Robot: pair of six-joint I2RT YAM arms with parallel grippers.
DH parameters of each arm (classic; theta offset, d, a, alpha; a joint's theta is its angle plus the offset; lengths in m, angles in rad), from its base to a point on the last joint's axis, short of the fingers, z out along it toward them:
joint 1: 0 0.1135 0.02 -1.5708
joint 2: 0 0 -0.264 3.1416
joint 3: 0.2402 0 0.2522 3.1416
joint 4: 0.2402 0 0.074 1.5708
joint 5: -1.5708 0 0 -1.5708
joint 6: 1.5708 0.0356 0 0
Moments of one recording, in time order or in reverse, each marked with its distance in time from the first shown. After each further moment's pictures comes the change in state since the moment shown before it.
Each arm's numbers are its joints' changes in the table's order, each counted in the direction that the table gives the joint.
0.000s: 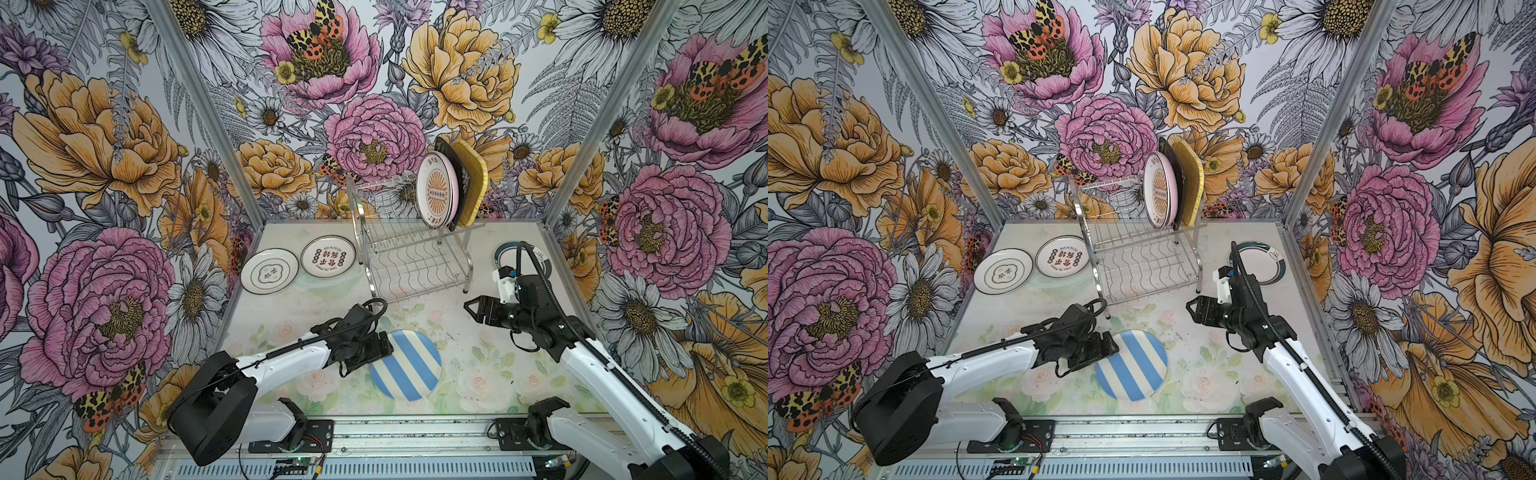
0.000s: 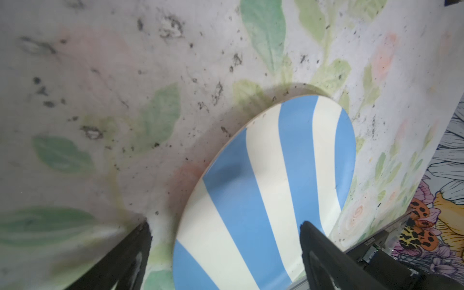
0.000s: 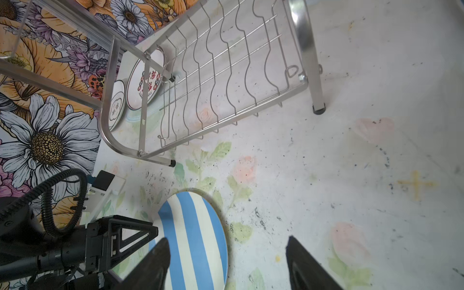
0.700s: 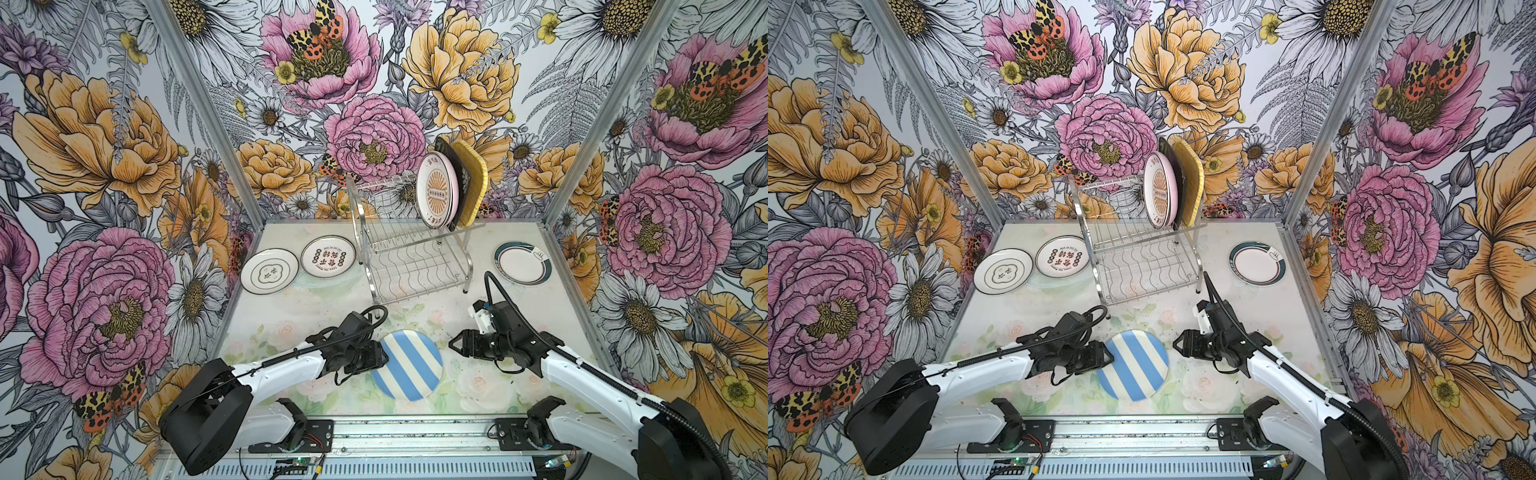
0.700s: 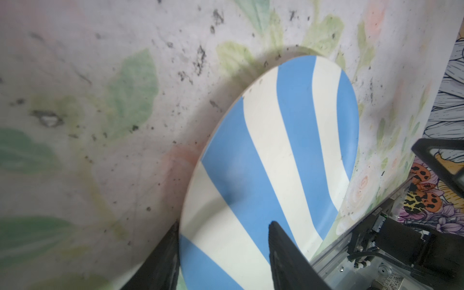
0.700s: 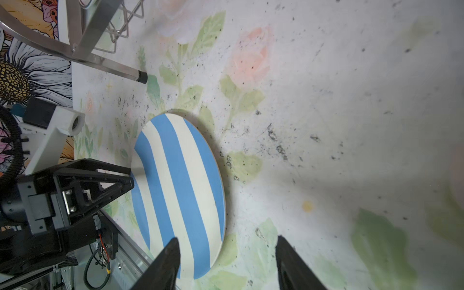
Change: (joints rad) left arm -0.011 -0.034 -0.096 -0.126 -0.068 0.069; right arm 0.178 0.104 -0.235 -0.150 0.072 0.114
